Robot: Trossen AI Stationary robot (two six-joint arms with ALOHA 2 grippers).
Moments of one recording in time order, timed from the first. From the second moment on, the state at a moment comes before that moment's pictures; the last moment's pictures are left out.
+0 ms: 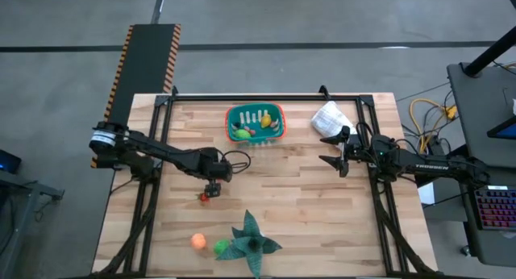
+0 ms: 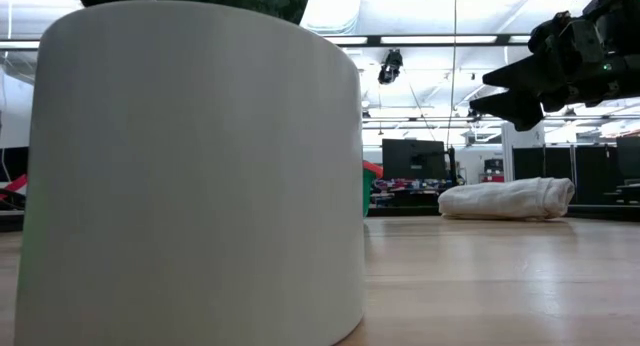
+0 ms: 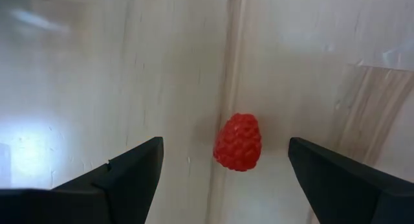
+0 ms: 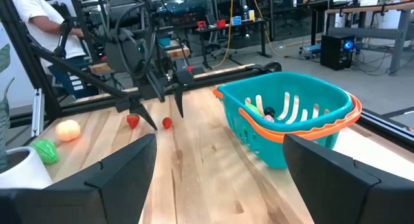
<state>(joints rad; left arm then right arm) -0.10 1.54 0.78 -0.61 -0.21 -0.21 -0.23 0.34 0.01 0.29 -0.07 0.15</state>
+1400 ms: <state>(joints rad) -0.10 1.54 0.78 -0.60 -0.19 -0.15 -0.23 0.34 0.01 0.29 -0.07 0.15</state>
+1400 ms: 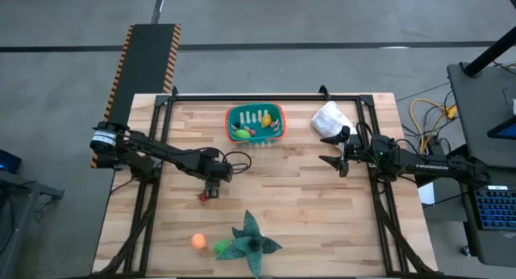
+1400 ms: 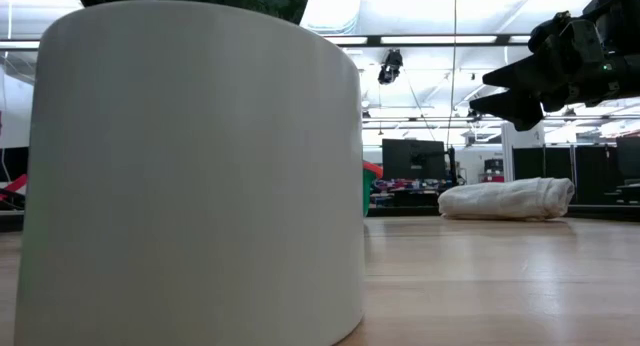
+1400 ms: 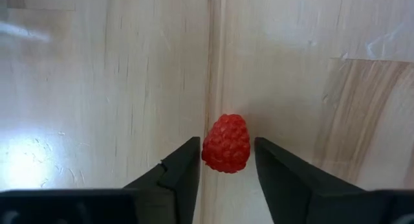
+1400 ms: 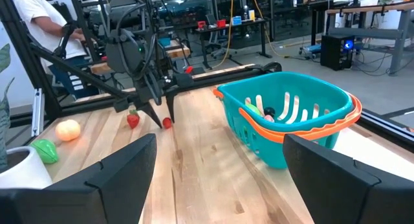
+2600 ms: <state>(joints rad) -0.10 1.33 0.78 -0.60 -0.19 -0.08 -0.23 0.34 0.01 0.29 -0.05 0.15</state>
